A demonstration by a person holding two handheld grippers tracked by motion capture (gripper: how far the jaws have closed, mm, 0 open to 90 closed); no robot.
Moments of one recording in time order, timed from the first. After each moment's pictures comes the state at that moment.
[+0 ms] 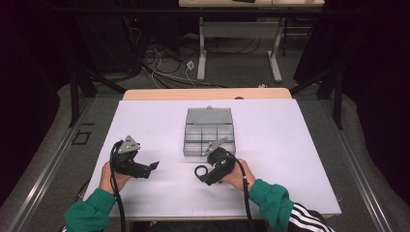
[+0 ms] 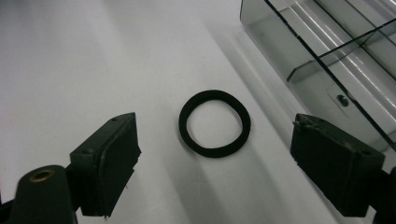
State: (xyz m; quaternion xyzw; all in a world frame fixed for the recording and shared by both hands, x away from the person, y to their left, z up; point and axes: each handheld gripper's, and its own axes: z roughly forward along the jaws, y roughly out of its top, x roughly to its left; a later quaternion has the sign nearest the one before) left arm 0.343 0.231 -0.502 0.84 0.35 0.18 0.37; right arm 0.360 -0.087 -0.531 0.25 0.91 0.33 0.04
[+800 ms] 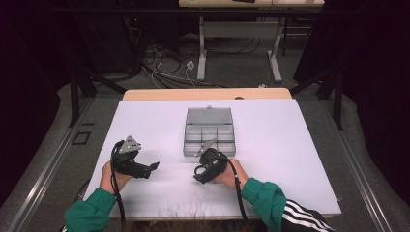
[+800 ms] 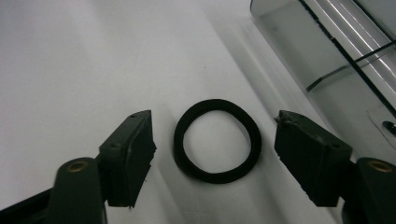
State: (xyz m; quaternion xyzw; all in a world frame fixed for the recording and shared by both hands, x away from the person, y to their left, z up) left arm 0.344 0.231 -0.504 0.85 0.34 0.18 0.37; right arm 0.370 -0.066 -0.544 0.24 0.92 0.30 0.05
